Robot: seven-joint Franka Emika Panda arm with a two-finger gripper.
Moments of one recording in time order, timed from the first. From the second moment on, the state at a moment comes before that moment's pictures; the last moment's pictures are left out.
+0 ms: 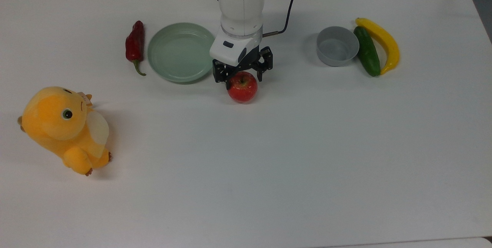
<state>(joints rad) 0.31 0.31 -0.11 -1.92 0.04 2.35 -0.17</state>
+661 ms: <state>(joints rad) 0.29 0.12 -0.11 -1.86 0.04 2.09 -0.07</state>
